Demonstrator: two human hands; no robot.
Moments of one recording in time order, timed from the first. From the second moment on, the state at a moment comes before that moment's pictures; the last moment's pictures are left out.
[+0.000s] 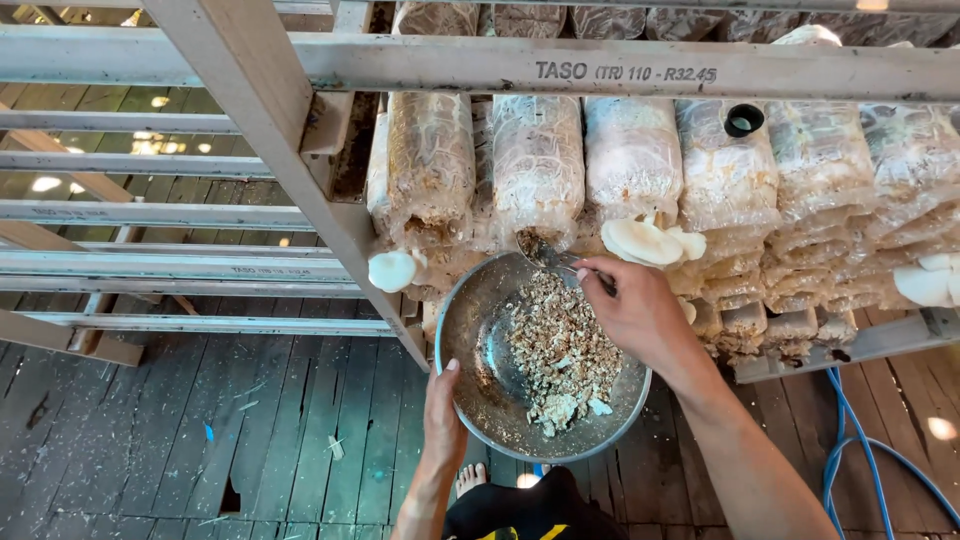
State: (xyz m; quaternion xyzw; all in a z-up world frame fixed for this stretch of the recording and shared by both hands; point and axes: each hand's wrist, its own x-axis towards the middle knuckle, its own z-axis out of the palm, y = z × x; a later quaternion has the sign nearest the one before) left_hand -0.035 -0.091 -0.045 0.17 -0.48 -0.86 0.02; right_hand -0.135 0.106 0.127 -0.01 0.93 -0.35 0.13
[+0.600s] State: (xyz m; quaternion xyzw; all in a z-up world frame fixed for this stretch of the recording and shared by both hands) left_hand -0.038 -0.090 -0.047 0.22 -0.46 -0.86 0.02; right_hand -0.131 0.097 0.113 -0.06 0.96 -0.25 0.10
